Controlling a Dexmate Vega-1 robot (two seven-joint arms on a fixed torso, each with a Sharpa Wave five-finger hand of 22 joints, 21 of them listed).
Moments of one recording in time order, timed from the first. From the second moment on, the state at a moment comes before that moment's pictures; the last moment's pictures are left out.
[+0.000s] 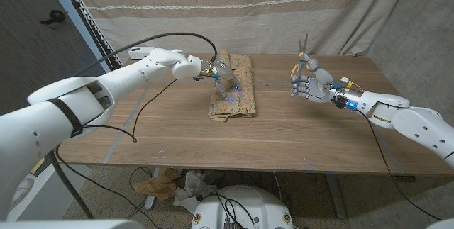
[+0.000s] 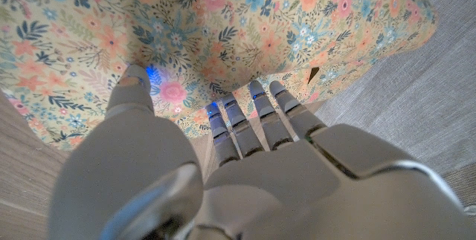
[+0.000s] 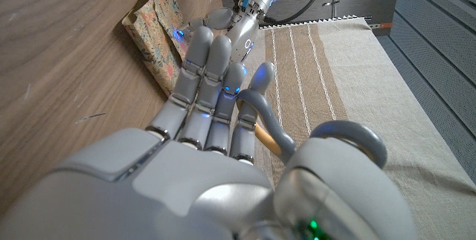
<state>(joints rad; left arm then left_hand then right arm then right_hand) 0.03 0.57 1.12 -1.05 0.90 -0.59 -0.14 0.72 -0.12 0.16 -0.13 0.42 0.41 -0.22 0.24 0.20 0.52 -0.21 0.27 0.23 0.45 -0.04 0.24 0.20 0.33 -0.04 0.20 0.18 -1.10 -0.96 -0.11 -1.84 1.20 -0.27 0.44 0.42 -0.01 -0.25 -0.02 0.36 0.65 0.12 0.92 0.87 0.64 0.07 1.23 0.89 0.69 -0.05 1.21 0.52 0.61 -0.04 1.21 0.20</state>
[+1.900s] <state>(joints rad) 0.07 0.50 1.07 -0.92 0.70 -0.53 -0.13 0.91 0.11 0.39 0.01 0.31 0.87 -0.21 0.44 0.36 0.96 -0.21 0.75 0.87 1.29 -0.23 0.36 0.81 0.46 -0.05 0.50 0.45 -1.09 -0.97 -0.13 -1.83 1.20 -0.29 0.41 0.44 0.01 -0.23 -0.04 0.36 0.66 0.12 0.92 0.87 0.64 0.07 1.24 0.88 0.69 -0.05 1.22 0.51 0.61 -0.04 1.21 0.20</state>
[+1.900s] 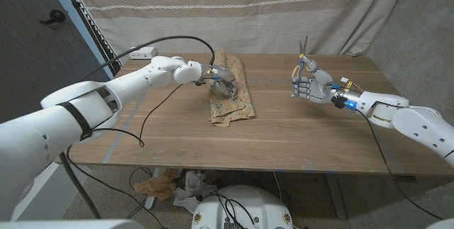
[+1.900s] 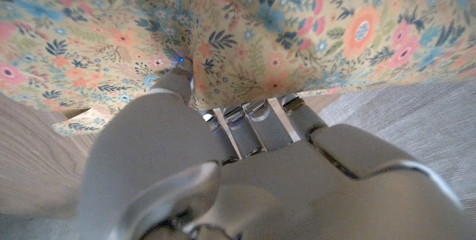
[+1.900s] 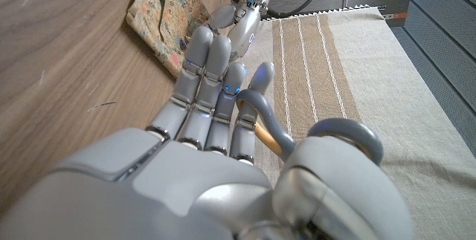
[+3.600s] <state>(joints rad) 0.30 0.43 0.79 -0.96 0.06 -0.29 -0.11 0.79 0.18 0.55 0.10 0.24 0.61 -0.19 0.55 0.86 0.91 -0.22 0.96 1.21 1.23 -0.22 0.78 1.10 0.44 -0.05 0.68 0.53 -1.08 -0.96 -0.15 -1.81 1.18 -0.26 0.47 0.44 0.01 -0.23 -0.04 0.35 0.66 0.12 0.92 0.87 0.64 0.07 1.25 0.88 0.69 -0.05 1.22 0.51 0.61 -0.04 1.22 0.21</state>
